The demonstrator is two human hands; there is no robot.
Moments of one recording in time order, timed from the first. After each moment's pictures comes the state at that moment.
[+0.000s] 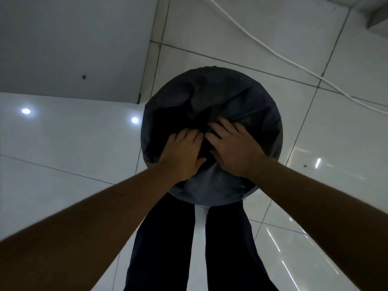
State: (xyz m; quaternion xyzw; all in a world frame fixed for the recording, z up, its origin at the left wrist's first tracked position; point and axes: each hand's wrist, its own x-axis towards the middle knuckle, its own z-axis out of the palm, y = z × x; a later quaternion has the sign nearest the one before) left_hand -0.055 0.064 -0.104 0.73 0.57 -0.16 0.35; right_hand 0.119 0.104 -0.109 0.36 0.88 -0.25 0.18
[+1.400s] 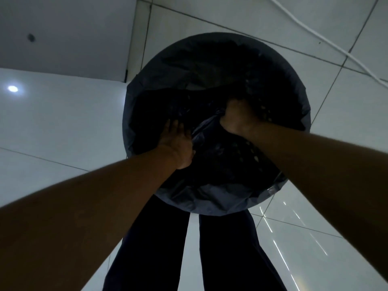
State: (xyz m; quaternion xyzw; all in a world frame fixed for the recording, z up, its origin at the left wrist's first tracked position) left_hand -0.052 0.059 -0.190 0.66 0.47 -0.47 0.34; right_hand 0.103 0.145 -0.210 0.59 0.62 -0.44 0.26
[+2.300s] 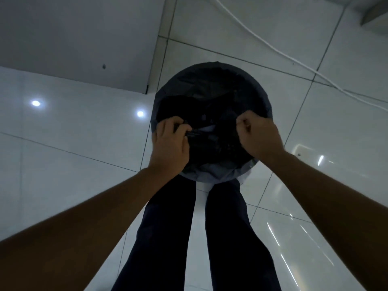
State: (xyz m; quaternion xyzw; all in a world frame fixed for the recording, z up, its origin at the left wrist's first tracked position) left_hand -0.061 0.025 -0.041 0.62 0.73 0.05 0.29; right_hand 0.161 0.098 -0.060 0.61 0.70 -0.37 -0.05
